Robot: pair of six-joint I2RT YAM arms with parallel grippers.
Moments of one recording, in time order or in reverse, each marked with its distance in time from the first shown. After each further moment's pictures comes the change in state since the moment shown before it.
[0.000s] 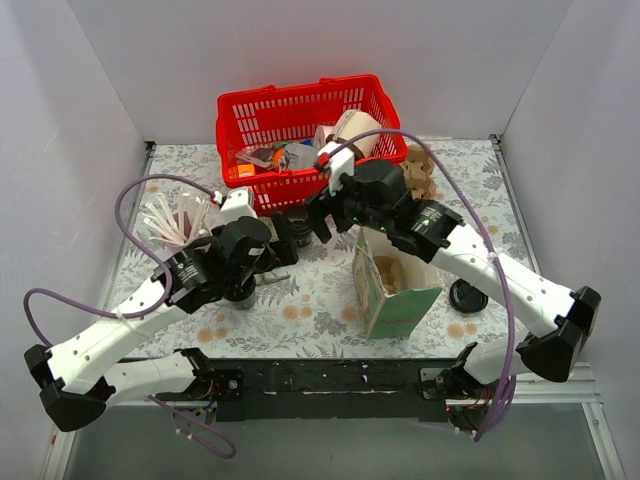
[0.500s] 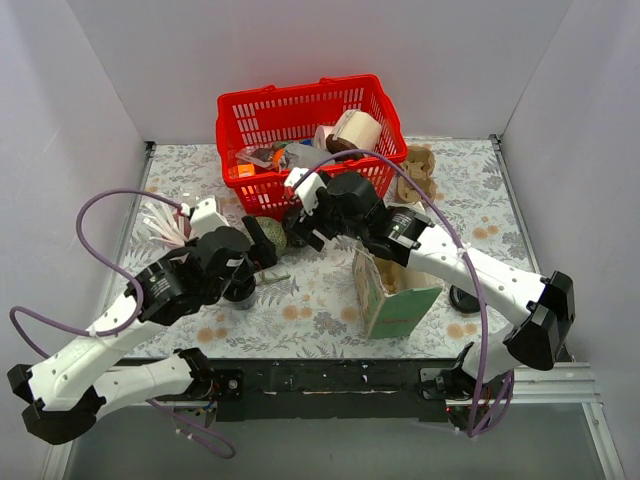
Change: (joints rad) left arm 0.002 -0.146 -0.003 -0.181 -0.090 -0.160; right arm 0.097 0.127 -0.036 0.071 0.073 -0.357
